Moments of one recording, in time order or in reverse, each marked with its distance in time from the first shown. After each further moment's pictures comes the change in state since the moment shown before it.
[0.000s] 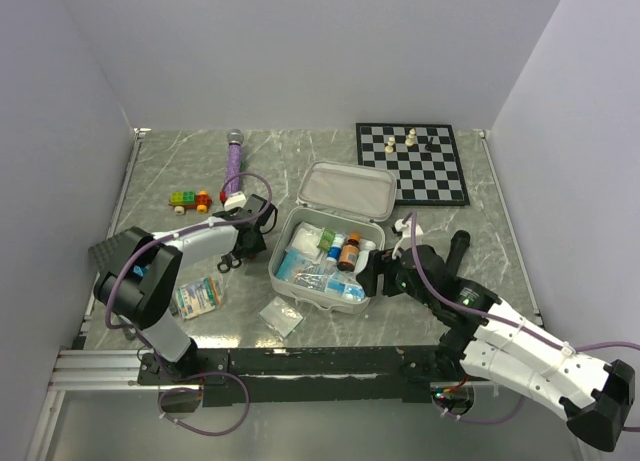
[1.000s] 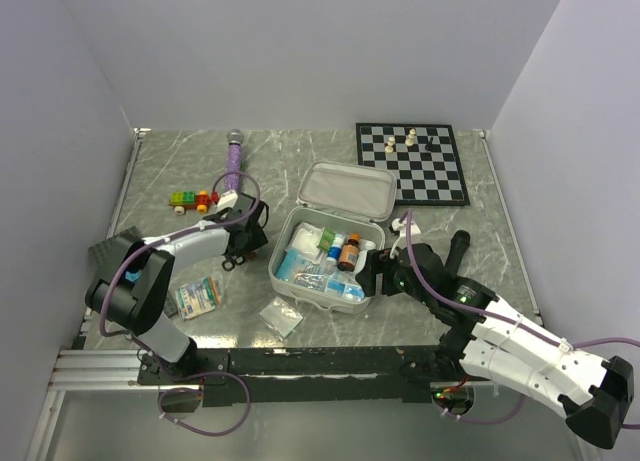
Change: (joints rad) left arm 0.047 -0.048 -0.053 0.133 0.105 -0.053; right arm 0.000 0.024 0.008 0.000 0.000 -0.013
